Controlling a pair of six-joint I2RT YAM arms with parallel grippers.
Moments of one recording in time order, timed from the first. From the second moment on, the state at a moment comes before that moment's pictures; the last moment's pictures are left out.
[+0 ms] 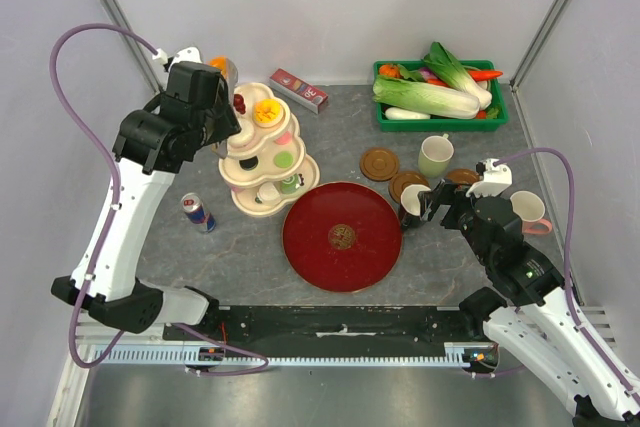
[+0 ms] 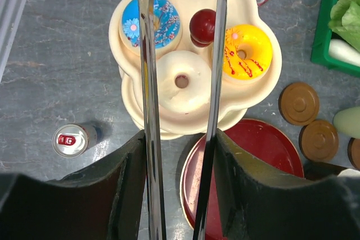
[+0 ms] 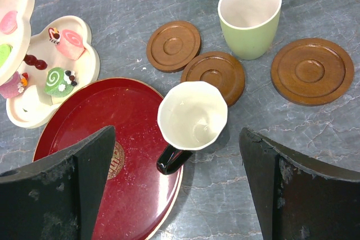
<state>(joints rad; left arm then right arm) -0.45 1.35 1.87 -1.19 -0.45 -0.57 0.54 0.52 0.66 -0.49 0.35 0.44</state>
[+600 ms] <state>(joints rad) -0.38 1.35 1.79 -1.19 -0.26 -0.51 0.54 0.52 0.66 -0.49 0.35 0.44</state>
